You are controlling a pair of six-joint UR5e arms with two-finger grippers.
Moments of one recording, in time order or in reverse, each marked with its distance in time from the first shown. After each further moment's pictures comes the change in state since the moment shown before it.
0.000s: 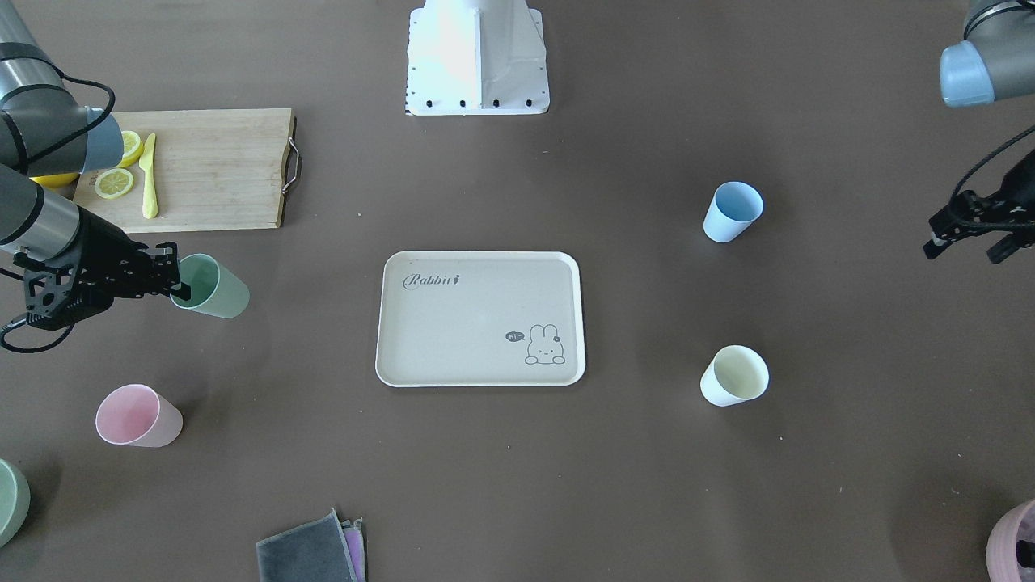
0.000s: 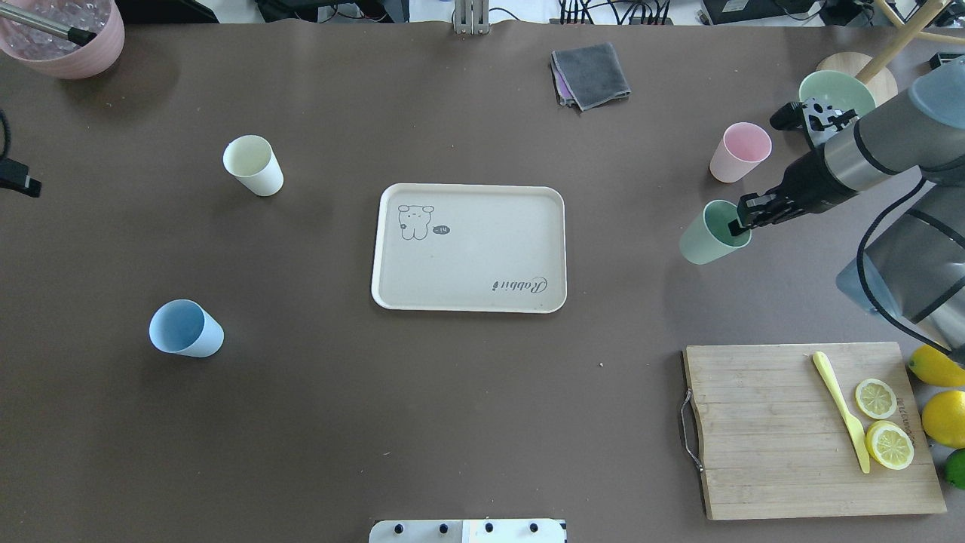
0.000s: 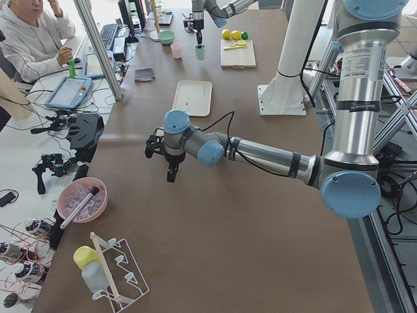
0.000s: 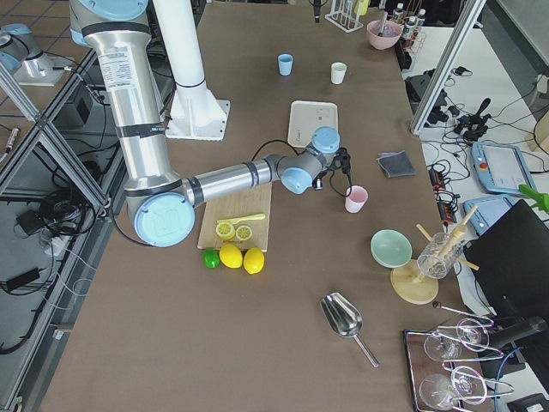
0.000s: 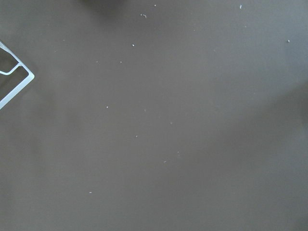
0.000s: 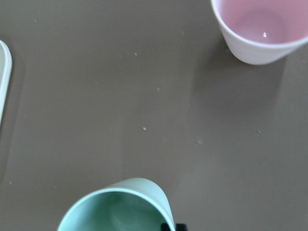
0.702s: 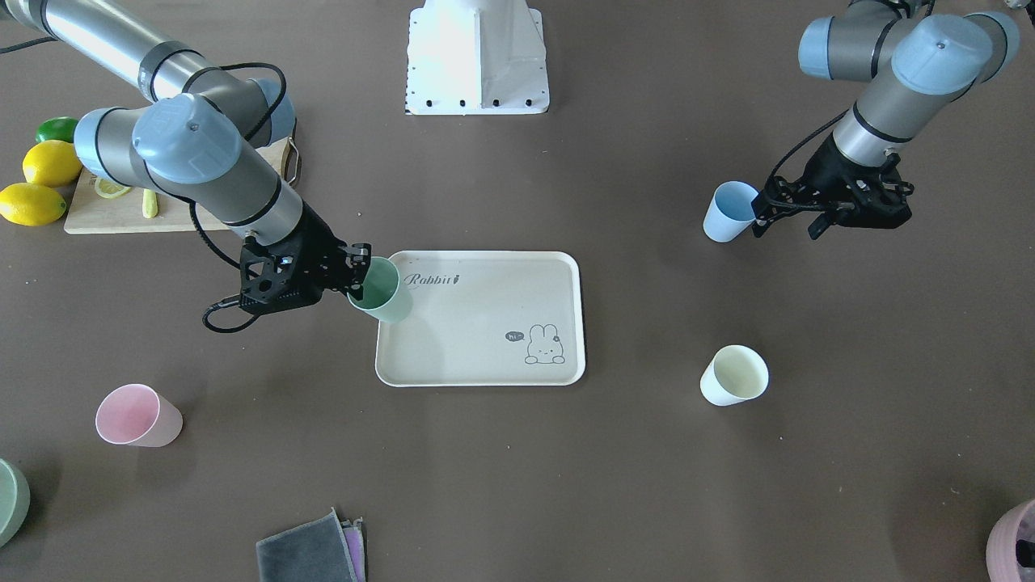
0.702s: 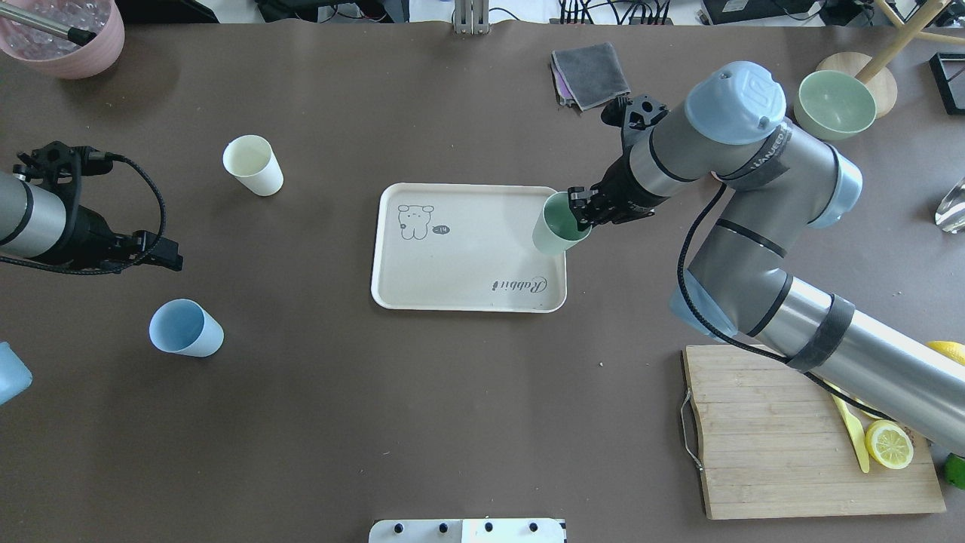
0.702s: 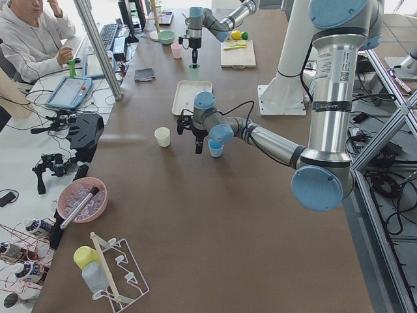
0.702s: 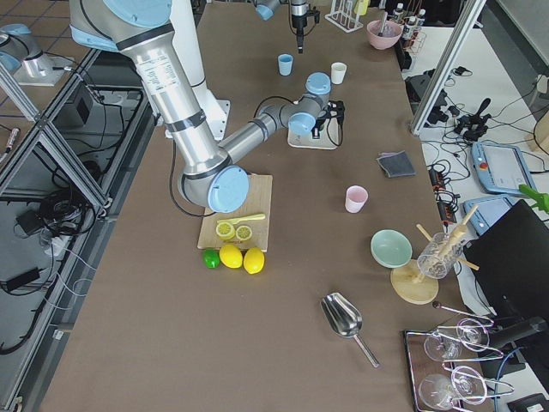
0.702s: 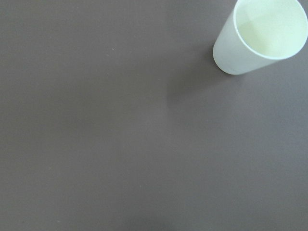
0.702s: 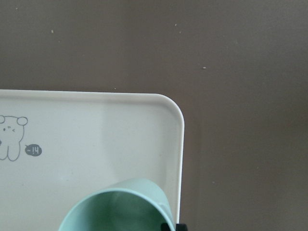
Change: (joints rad) left arm 0.329 0.004 -0.112 -0.054 0.134 -0.332; right arm -0.233 0.282 -0.006 -0.141 -0.259 0.328
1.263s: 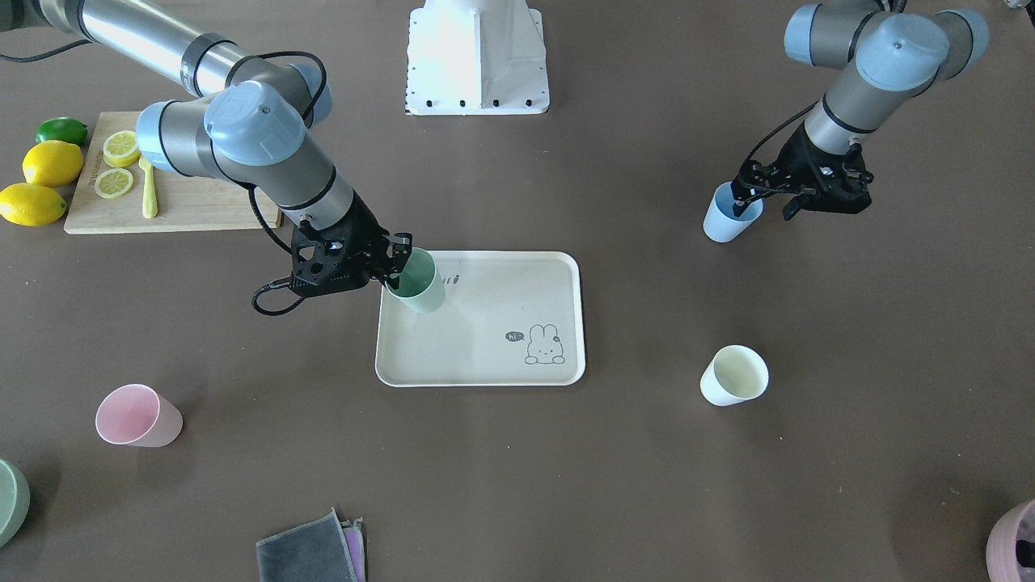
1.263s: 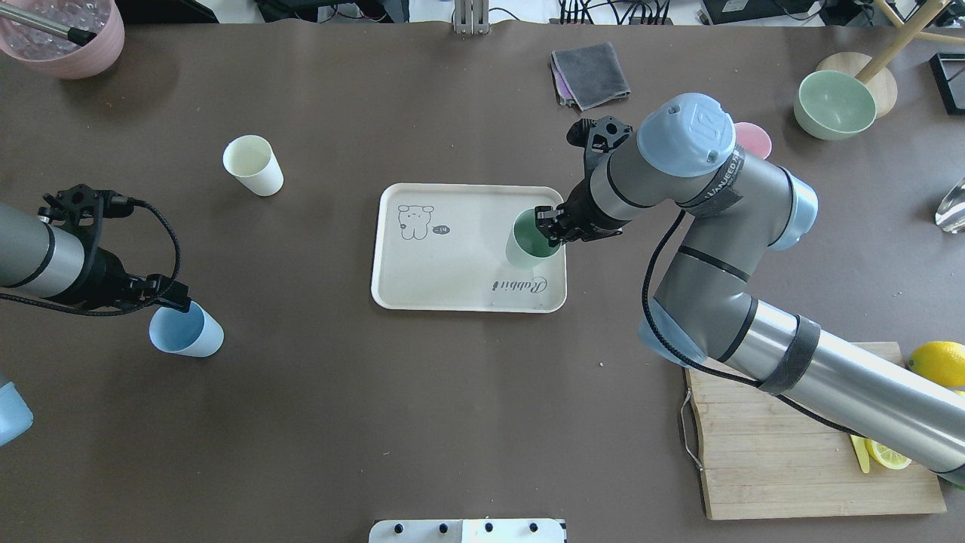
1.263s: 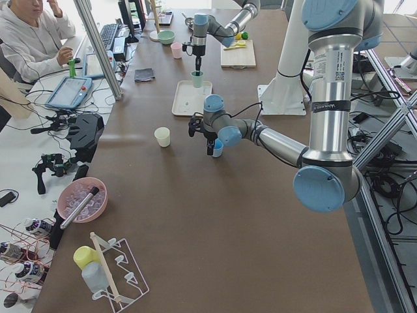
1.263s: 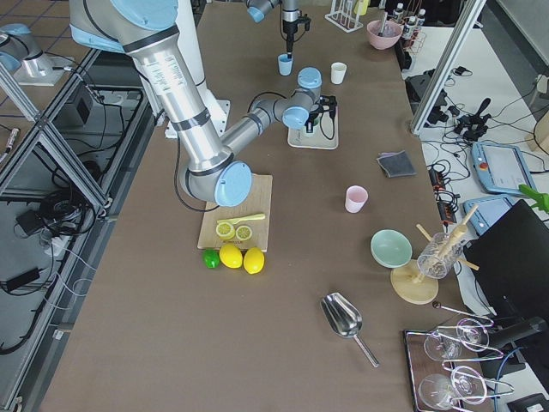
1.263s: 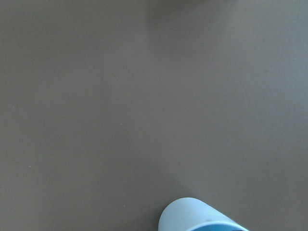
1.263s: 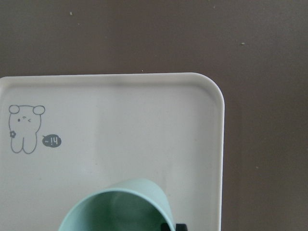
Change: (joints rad) left arm 0.079 0.062 -0.046 0.000 0.008 0.005; right arm -0.061 0.030 -0.002 -0.008 -0.064 0.060
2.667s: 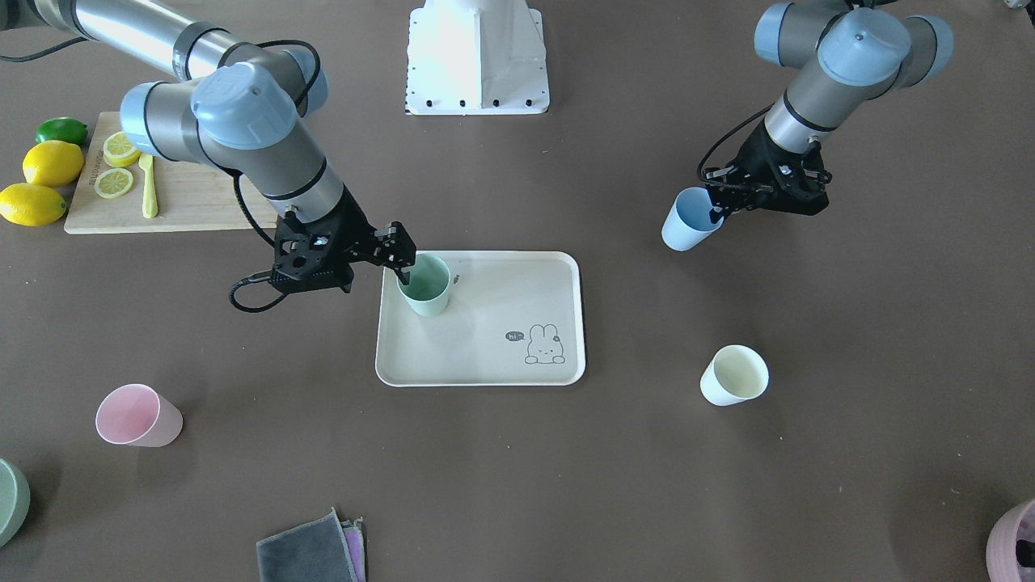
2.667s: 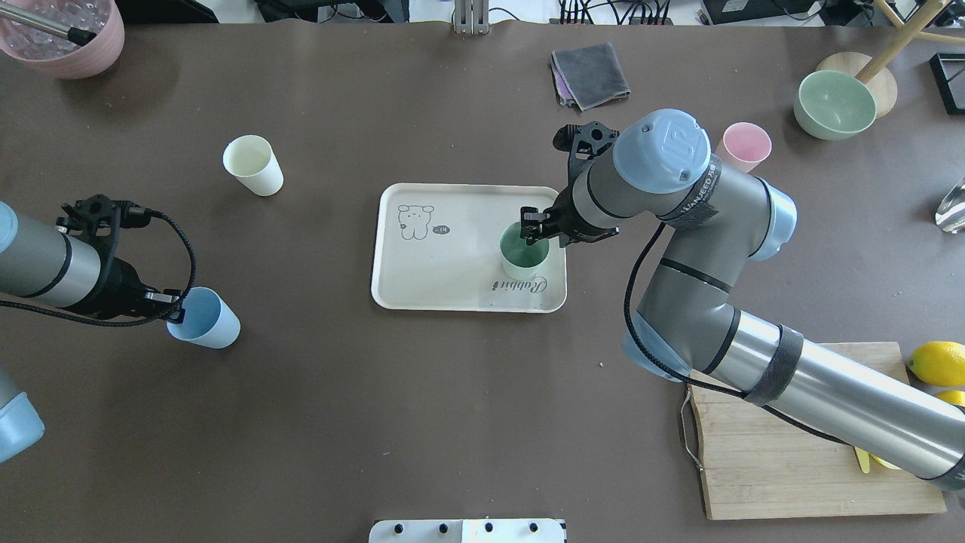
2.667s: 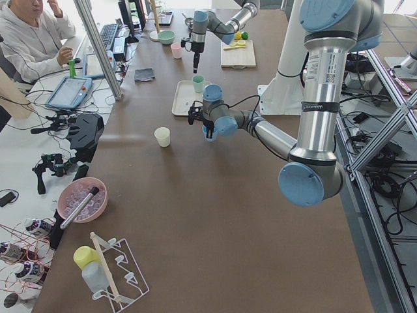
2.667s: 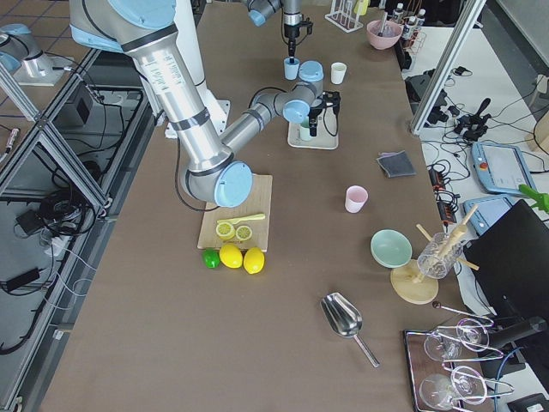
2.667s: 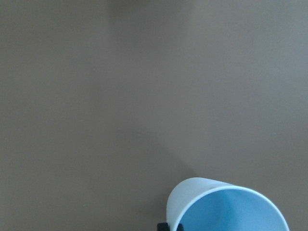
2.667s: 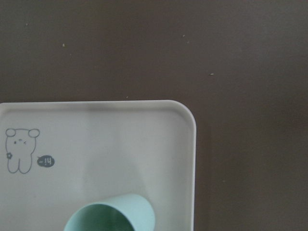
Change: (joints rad) left arm 0.025 -0.192 0.015 0.052 0.001 -0.088; right arm 0.086 -0.036 0.086 -0.112 0.026 -0.055
